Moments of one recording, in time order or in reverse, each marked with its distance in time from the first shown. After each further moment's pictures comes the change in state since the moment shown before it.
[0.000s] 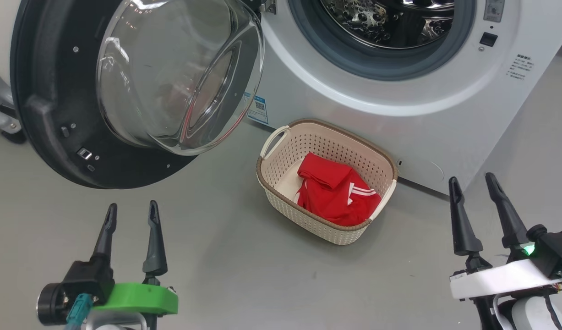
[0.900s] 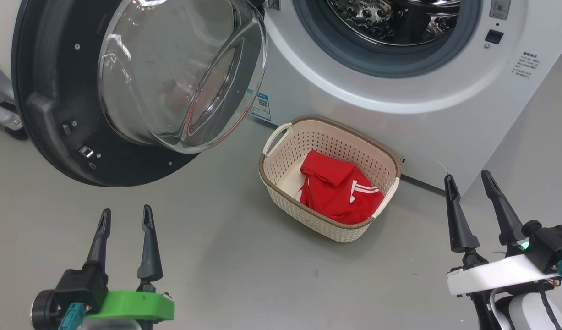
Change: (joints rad) left arm 0.049 0.002 0.035 -0.052 0.000 0.005 0.000; right arm -0.018 0.002 0.025 0.010 -0.008 0.009 0.018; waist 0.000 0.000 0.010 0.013
